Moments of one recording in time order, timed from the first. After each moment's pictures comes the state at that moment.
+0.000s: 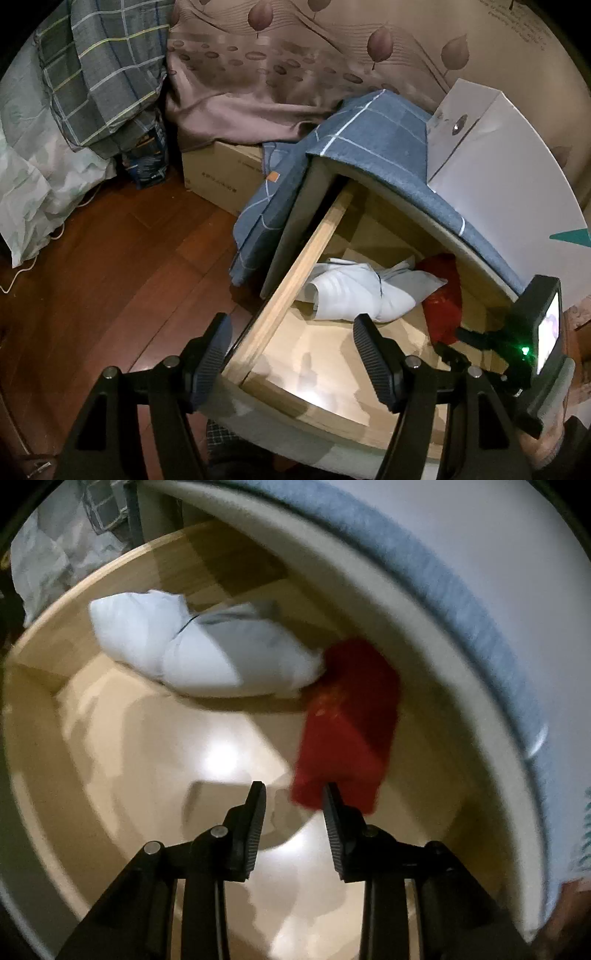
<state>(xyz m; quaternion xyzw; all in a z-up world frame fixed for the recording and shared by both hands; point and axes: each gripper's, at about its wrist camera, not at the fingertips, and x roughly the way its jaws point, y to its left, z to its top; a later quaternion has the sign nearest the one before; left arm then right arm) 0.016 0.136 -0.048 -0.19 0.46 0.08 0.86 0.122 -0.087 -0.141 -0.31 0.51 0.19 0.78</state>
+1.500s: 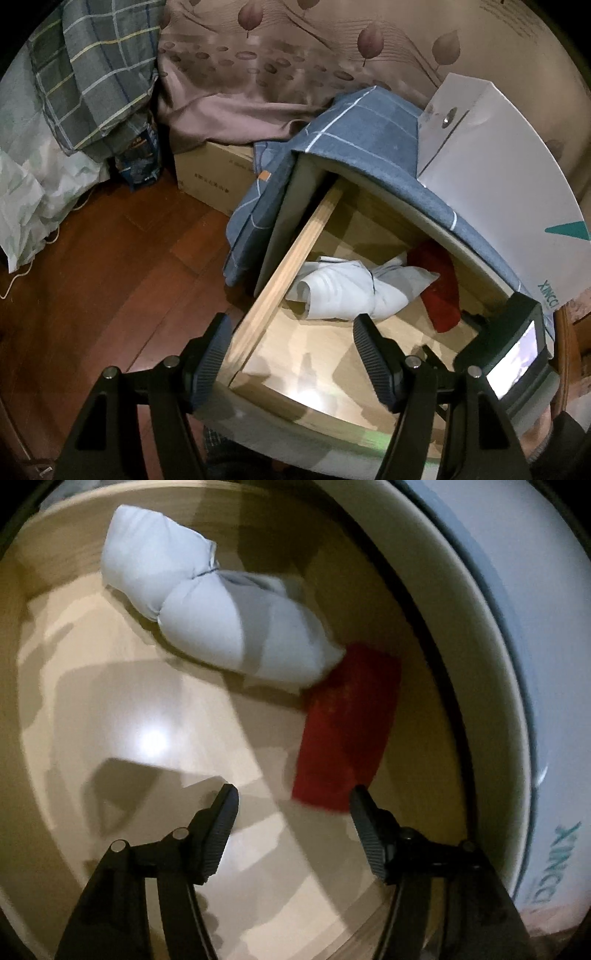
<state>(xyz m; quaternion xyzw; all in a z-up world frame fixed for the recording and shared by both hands) 0.017 0.128 -0.047 -0.19 0.46 0.07 0.86 0.114 -0.056 -0.179 -0.47 0.40 0.16 0.77</state>
